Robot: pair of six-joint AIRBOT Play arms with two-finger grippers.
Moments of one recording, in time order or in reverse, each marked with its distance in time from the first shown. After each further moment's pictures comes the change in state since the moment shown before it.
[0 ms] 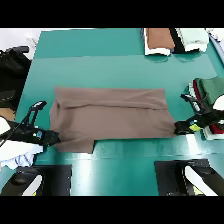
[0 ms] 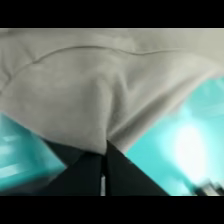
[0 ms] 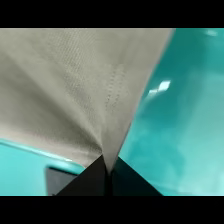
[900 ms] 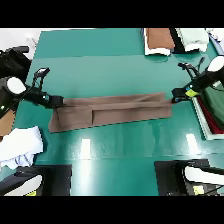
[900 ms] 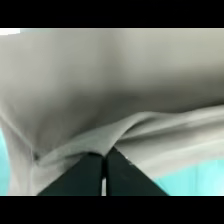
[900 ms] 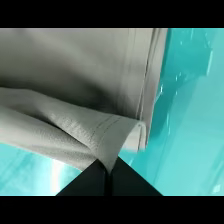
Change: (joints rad) left arm -0.001 -0.549 0.397 0.157 0.394 0.044; right arm 0.054 -0.526 0.578 0.014 -0.045 0.010
